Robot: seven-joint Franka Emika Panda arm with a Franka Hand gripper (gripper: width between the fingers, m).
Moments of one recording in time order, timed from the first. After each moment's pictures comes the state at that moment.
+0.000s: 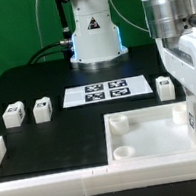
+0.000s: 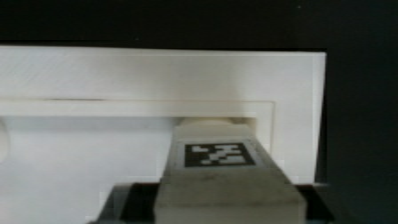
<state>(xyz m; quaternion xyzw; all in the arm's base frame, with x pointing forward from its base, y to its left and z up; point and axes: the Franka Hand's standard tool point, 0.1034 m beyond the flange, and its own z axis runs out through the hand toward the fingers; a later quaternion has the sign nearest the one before) 0.621 0.119 0.068 -0.72 0.69 0.00 0.08</state>
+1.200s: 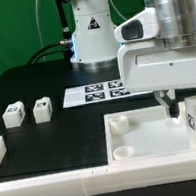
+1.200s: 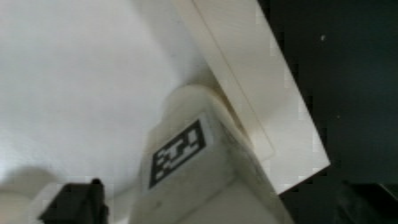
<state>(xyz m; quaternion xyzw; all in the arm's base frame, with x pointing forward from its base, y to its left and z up) 0.626 0.118 0.069 -0.98 0.21 -0.04 0.04</state>
